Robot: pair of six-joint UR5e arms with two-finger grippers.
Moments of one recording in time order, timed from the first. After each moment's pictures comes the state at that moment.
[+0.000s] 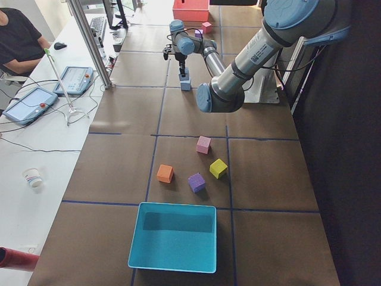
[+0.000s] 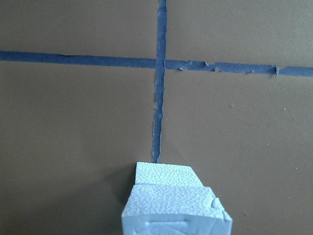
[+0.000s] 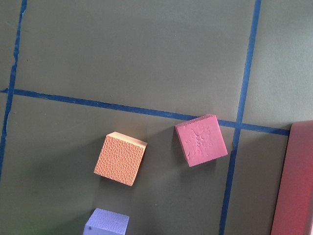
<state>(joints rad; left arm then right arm) -0.59 -2.57 -1.36 -1.51 -2.06 -1.19 1.47 -1.49 1.84 -1.80 2.34 0.01</state>
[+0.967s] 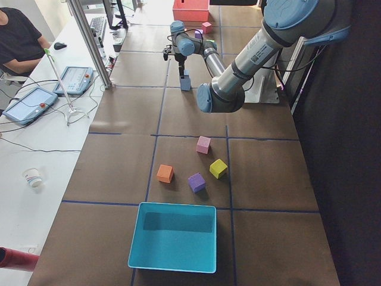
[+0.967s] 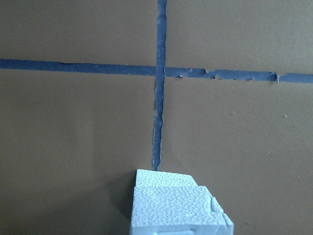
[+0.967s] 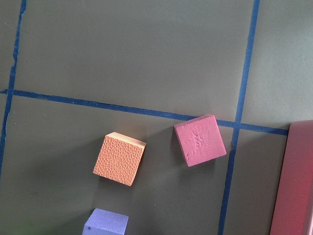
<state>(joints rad) -0.60 -2.57 -1.39 -1.52 -2.04 -1.19 1.47 -1.49 1.83 -1.80 2.34 0.01</state>
